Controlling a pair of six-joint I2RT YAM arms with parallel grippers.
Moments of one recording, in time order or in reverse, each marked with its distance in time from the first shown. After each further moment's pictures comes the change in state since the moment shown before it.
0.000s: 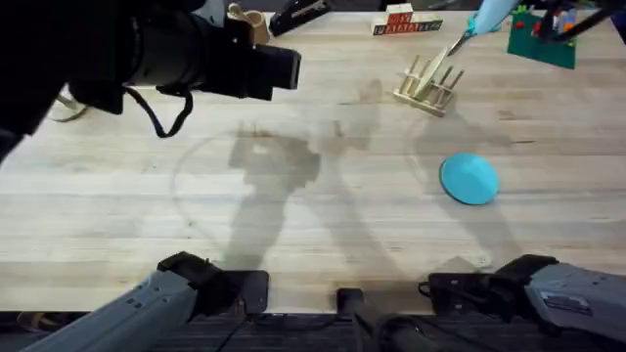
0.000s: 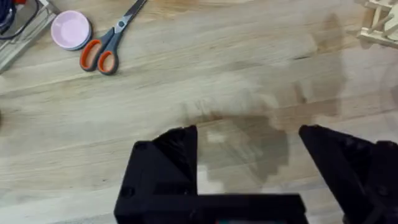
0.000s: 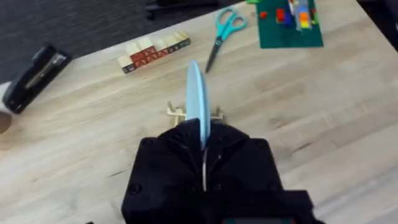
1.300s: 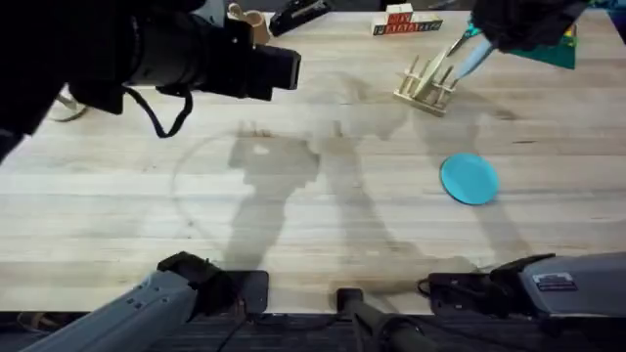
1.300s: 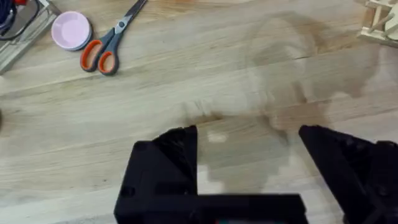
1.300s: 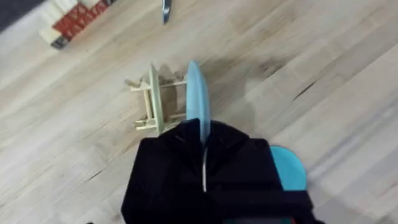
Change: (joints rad) left arm 0.000 0.000 0.000 0.000 0.000 0.004; right arm -0.167 0.215 0.000 -0.103 -0.162 0.214
